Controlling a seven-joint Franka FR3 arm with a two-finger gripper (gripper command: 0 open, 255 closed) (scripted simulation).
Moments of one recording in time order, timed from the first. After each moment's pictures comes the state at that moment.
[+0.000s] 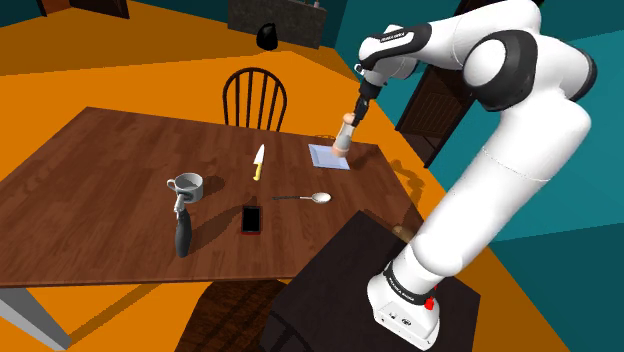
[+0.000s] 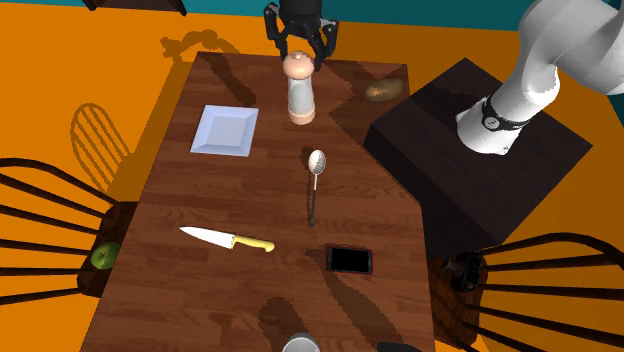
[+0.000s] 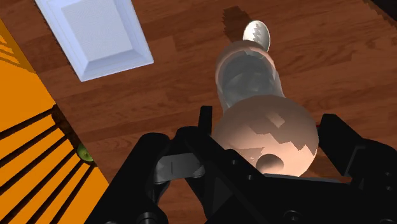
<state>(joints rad) -0.15 0.04 -0.54 -2.00 0.12 2.07 -1.26</state>
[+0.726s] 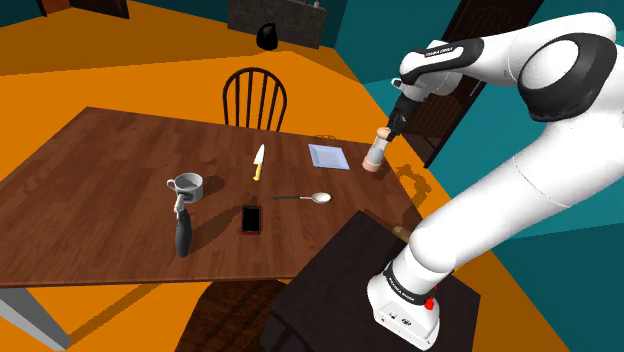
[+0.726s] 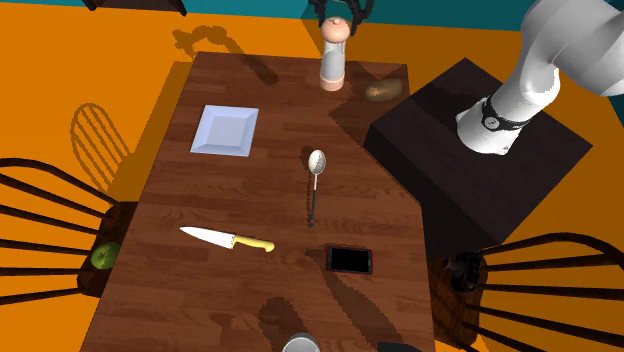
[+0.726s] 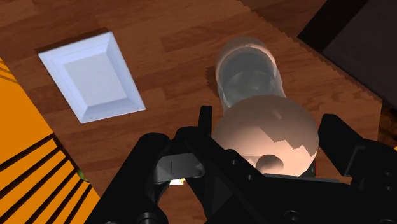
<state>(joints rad) -0.26 -0.20 -0.64 -2.23 -0.04 2.08 -1.39</state>
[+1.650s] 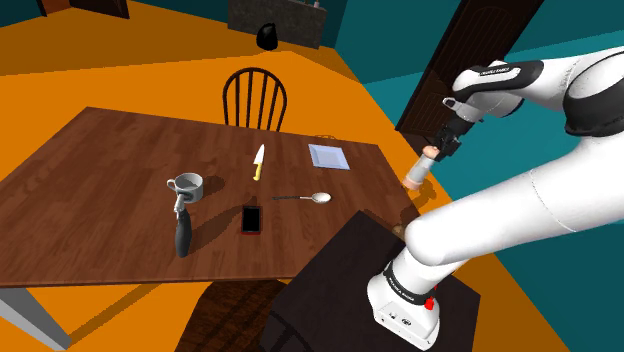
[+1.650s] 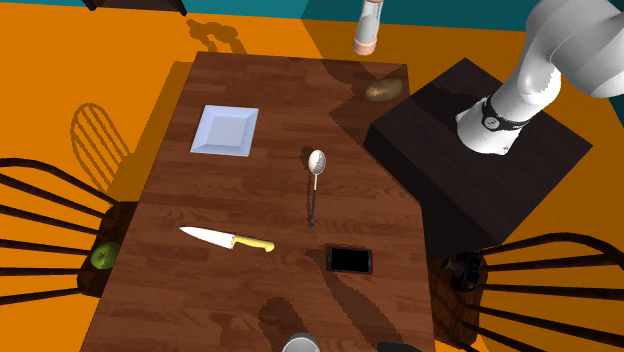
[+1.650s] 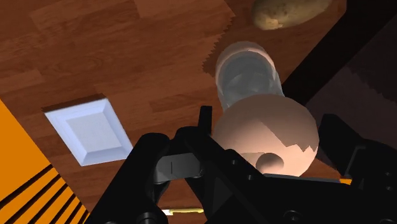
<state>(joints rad) -0.44 -0.38 -0.82 -2.32 -0.21 2.03 -1.63</state>
